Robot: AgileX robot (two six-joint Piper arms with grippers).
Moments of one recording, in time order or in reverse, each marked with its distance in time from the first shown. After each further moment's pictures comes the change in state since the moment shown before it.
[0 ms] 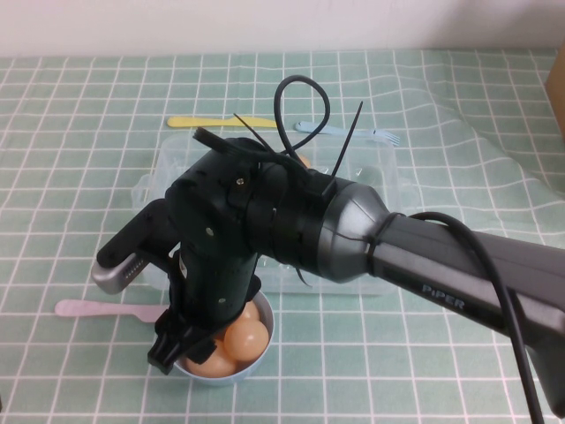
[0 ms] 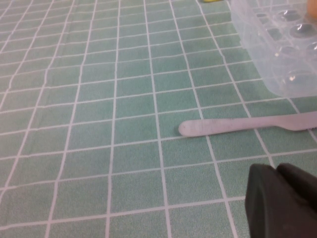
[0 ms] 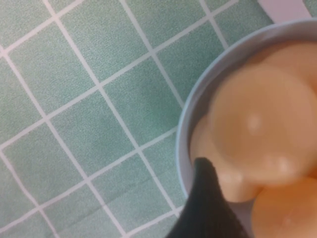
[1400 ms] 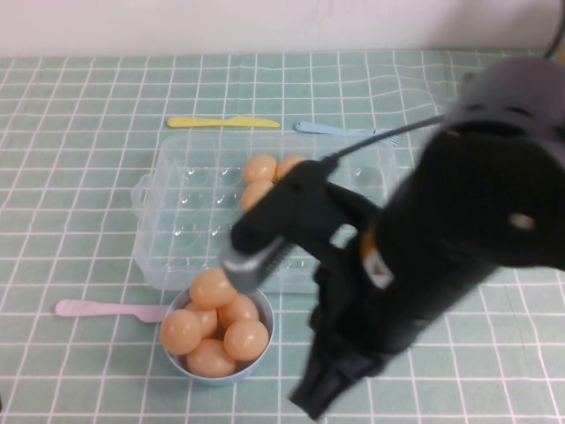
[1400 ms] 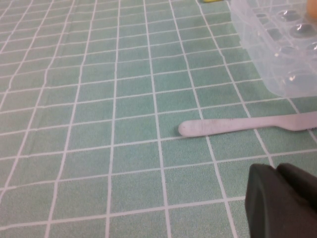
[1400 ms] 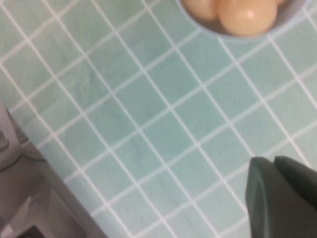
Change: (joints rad) right arm 0.008 -0.583 0.436 -0.005 0.084 0.100; left arm 0.000 0.000 0.000 0.000 0.000 0.000
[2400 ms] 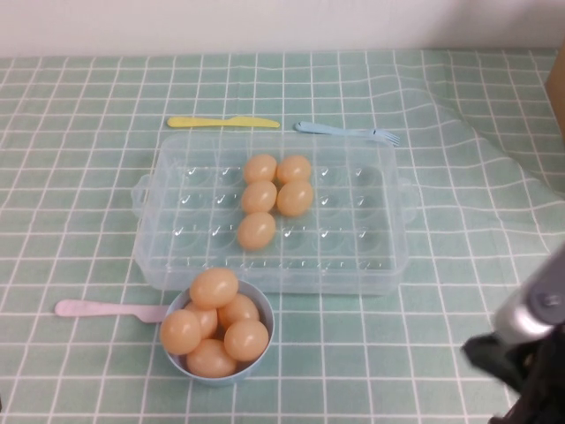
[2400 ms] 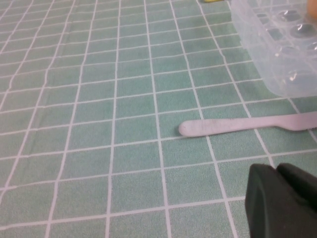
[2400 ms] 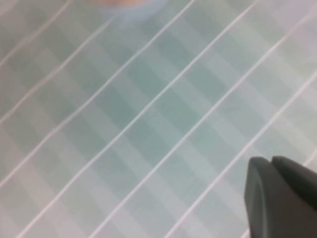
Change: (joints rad) right arm -0.231 -0.582 0.797 0.023 -0.614 -0.079; left arm 0.000 0.000 0.000 0.000 0.000 0.000
